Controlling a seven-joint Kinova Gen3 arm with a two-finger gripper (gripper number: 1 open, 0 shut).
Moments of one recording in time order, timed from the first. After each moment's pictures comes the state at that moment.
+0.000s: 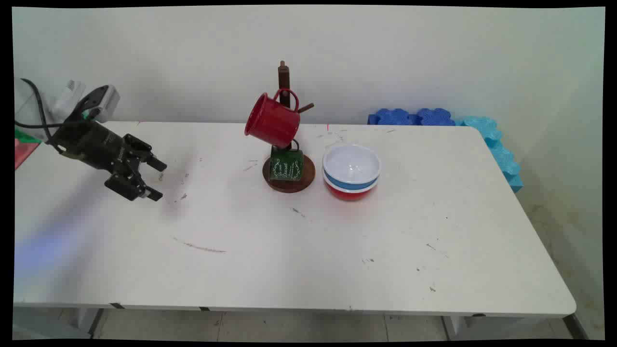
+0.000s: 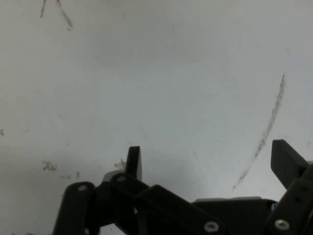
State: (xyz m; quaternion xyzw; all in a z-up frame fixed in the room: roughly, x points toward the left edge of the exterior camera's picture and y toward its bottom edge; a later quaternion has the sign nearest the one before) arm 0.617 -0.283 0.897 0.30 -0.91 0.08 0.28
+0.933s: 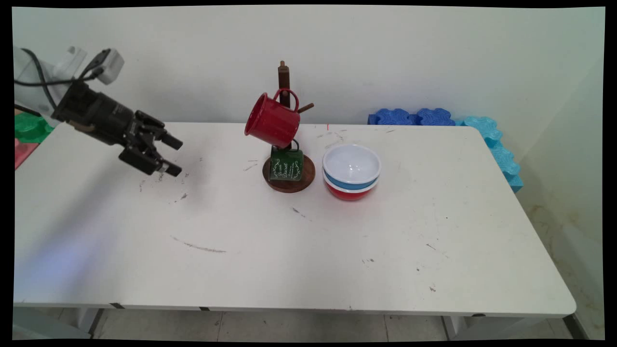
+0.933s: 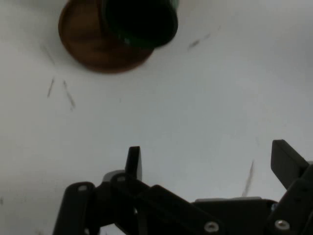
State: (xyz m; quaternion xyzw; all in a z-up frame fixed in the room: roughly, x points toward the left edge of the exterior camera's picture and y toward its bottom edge) arm 0.584 -0.298 0.946 0.33 -0.88 0.08 0.34
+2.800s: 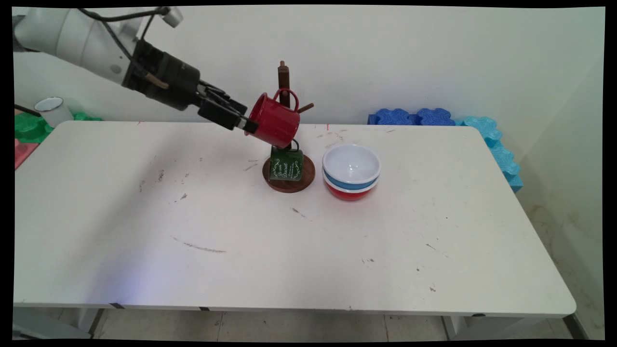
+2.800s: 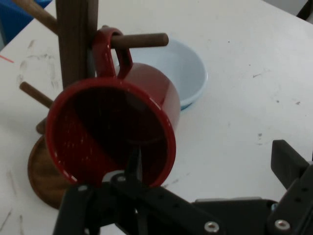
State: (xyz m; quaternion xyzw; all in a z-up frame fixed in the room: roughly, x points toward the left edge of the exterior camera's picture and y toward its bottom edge) arm 0.476 -0.350 0.988 0.40 -0.81 0.08 0.42
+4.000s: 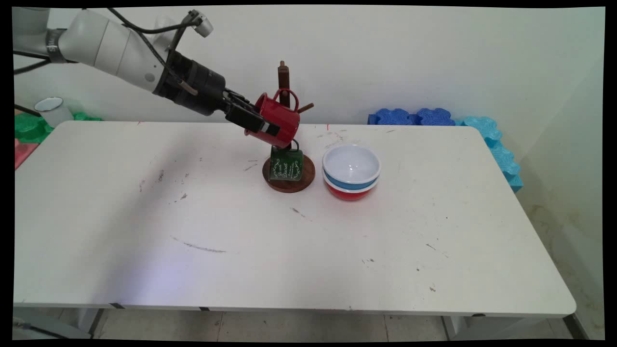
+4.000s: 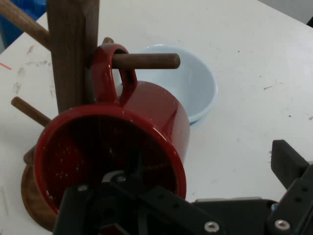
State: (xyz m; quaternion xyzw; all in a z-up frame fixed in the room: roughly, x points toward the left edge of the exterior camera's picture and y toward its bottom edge) arm 0.448 -0.371 0.970 0.41 -0.80 0.08 0.42
